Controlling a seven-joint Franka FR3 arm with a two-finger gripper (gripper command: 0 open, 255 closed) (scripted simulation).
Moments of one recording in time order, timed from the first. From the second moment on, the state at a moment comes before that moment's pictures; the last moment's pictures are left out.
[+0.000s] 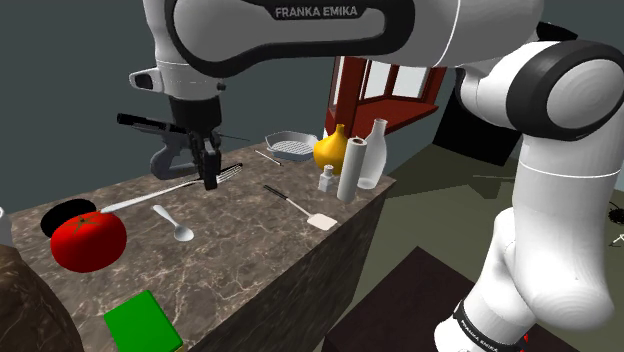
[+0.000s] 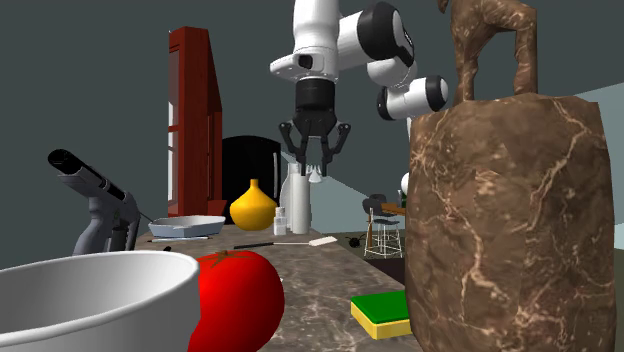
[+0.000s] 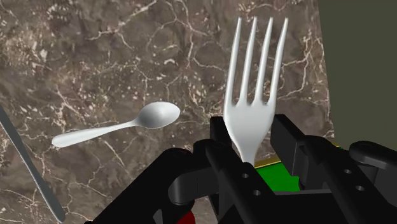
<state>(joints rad) 0.47 0.31 0.26 -1.41 -0.12 1.68 -0.70</state>
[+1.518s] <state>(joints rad) 0.31 0.07 0.18 -1.57 -0.06 1.62 -0.94</state>
